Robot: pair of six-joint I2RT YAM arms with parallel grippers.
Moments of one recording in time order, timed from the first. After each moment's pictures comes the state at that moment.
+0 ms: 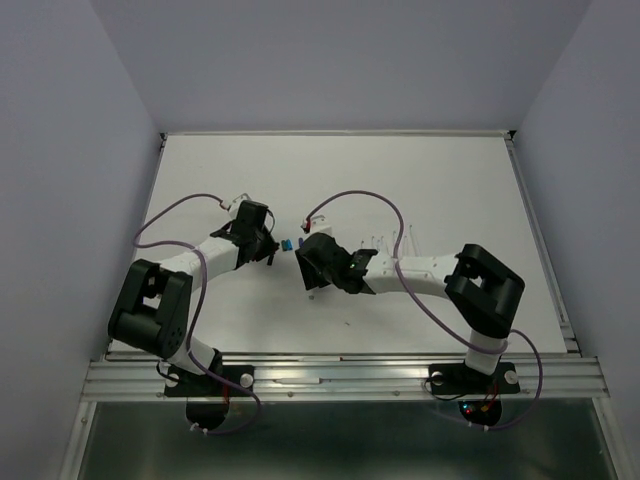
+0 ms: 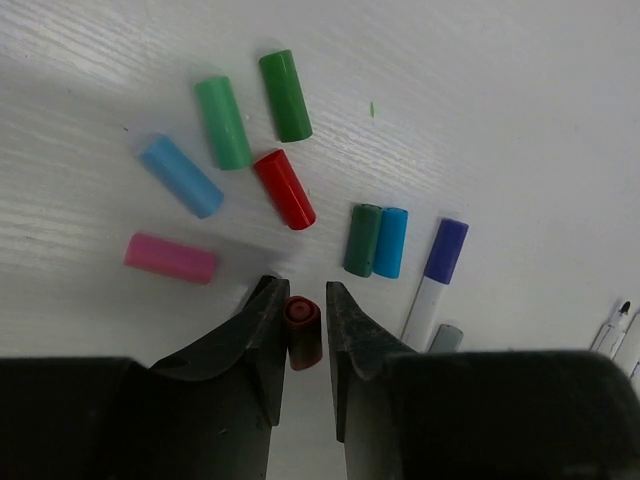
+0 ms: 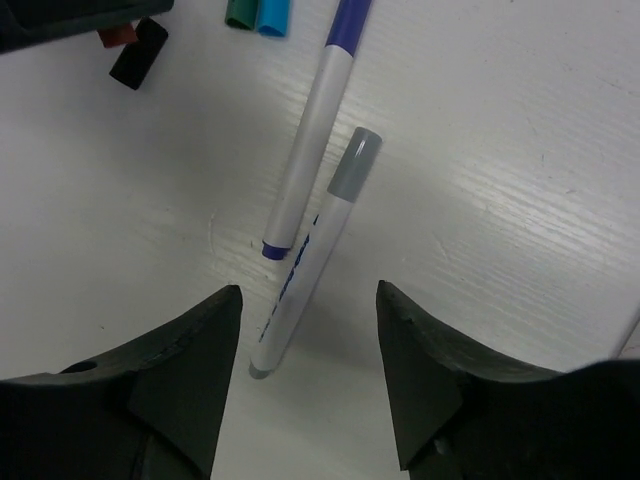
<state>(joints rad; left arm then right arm) -0.37 1.49 0.76 -0.16 -0.14 -0.82 1.03 1.81 1.13 -0.15 0.33 0.52</state>
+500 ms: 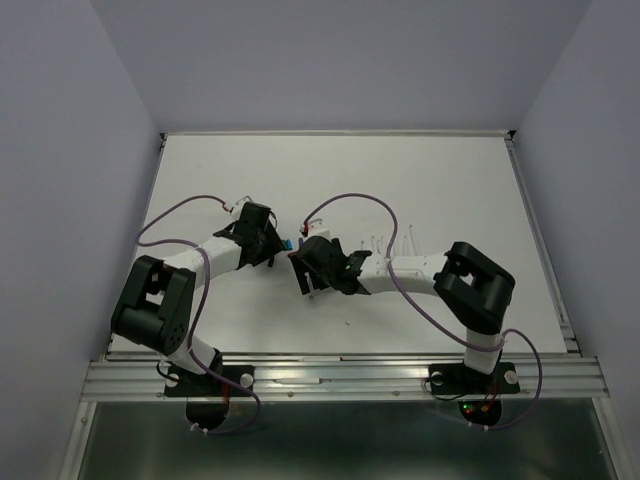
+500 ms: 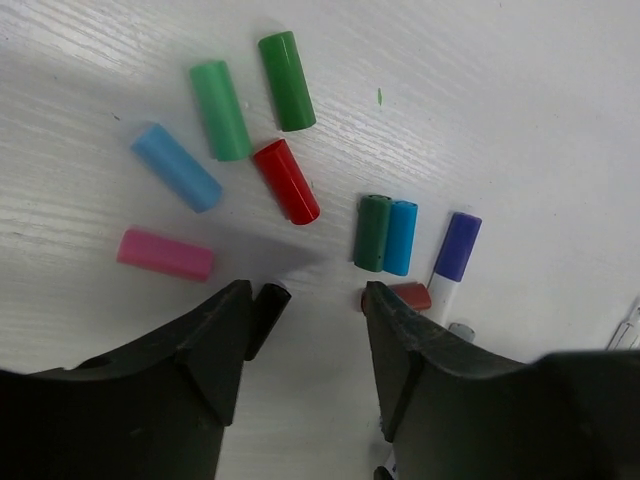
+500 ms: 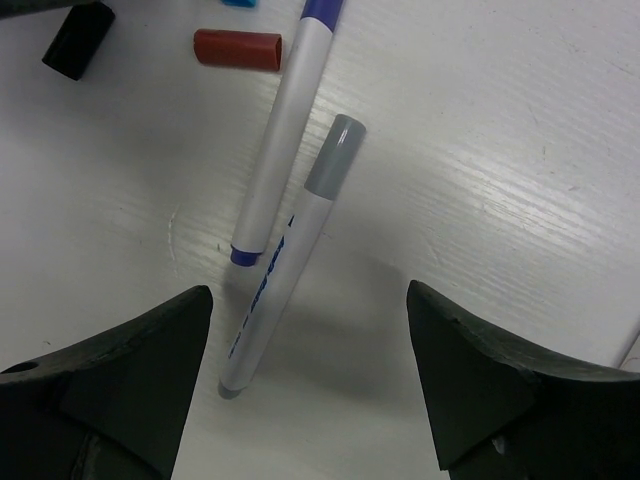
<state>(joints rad) -0.39 1.53 0.76 -0.16 -0.14 -0.82 1.03 1.86 1.14 -0.15 0.36 0.50</state>
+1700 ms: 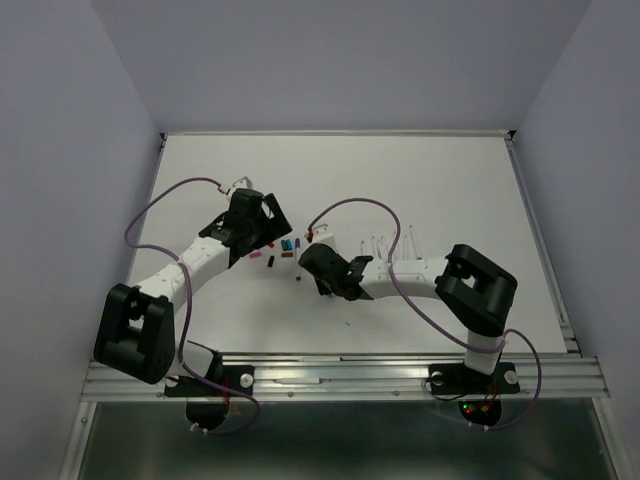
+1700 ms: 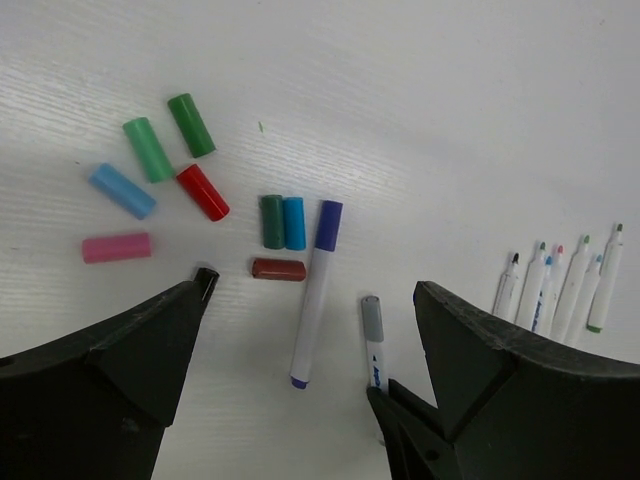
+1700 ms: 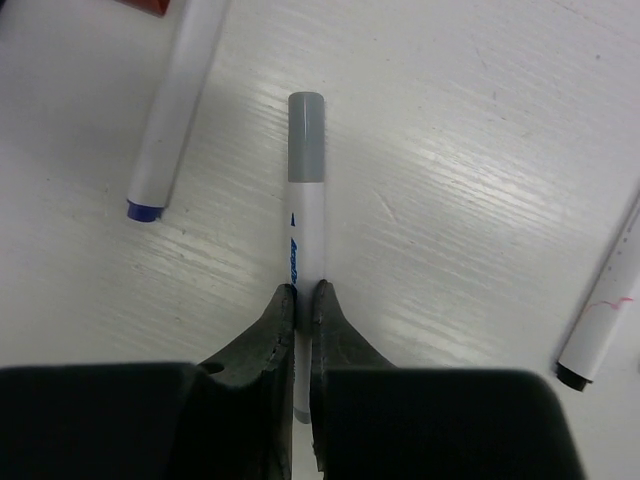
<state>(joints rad) -0.39 1.36 0.84 -0.25 -0.11 -0.76 1.06 1.85 1.10 -0.17 0.43 0.52</state>
